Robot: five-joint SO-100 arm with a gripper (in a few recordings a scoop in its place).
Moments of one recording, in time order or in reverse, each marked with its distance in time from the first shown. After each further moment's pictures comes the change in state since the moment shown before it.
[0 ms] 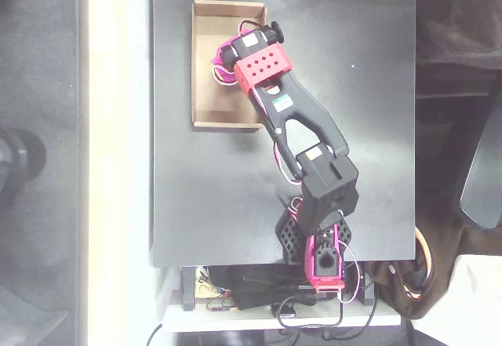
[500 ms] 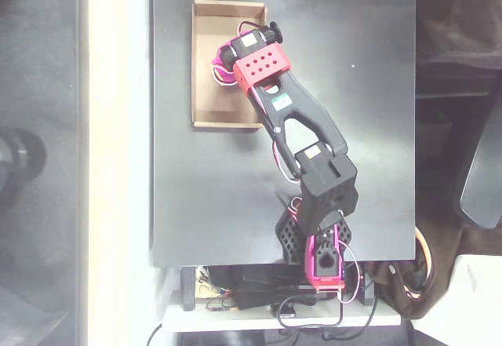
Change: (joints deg) arm 0.0 -0.5 -0.1 0.0 0.0
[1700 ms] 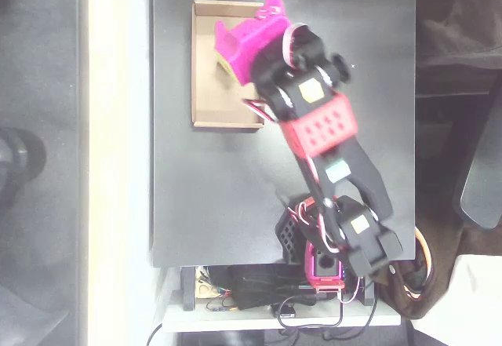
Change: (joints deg) arm 1.3 37.2 -0.2 0.0 0.3
